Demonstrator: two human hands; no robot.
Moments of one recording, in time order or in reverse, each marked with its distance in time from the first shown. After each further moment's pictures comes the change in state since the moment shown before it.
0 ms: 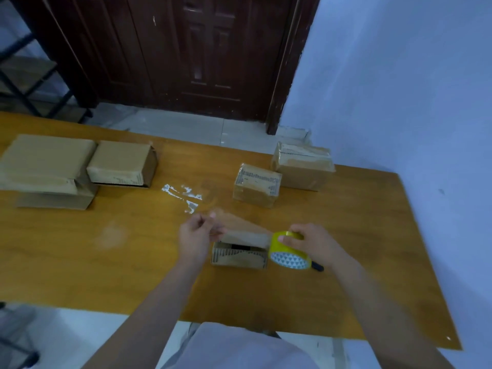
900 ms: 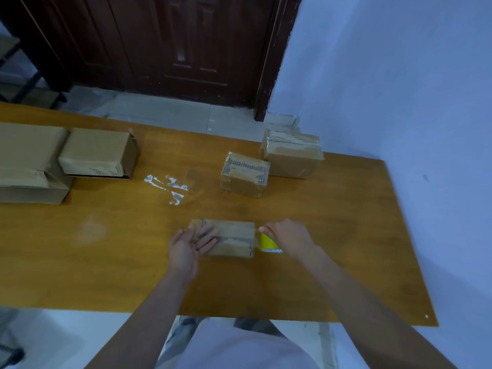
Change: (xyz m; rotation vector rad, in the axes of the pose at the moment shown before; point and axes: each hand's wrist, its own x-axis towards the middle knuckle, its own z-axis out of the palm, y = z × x) left_hand 0.011 -0.060 -0.006 -0.444 -0.029 -0.265; right_hand 0.029 0.008 0.036 -0.563 0.026 -0.033
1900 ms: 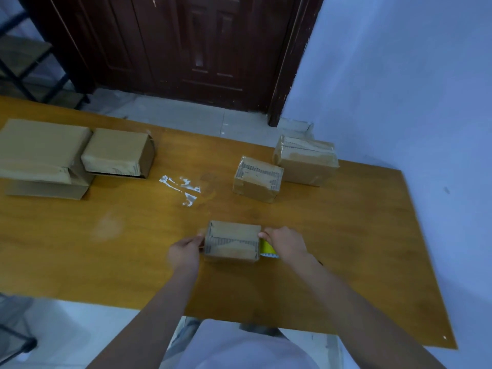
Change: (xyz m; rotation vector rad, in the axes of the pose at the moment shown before) left_hand 0.016 -0.006 -0.021 0.651 0.445 0.053; right_hand 0.027 -0.019 0.024 0.052 -0.069 0.053
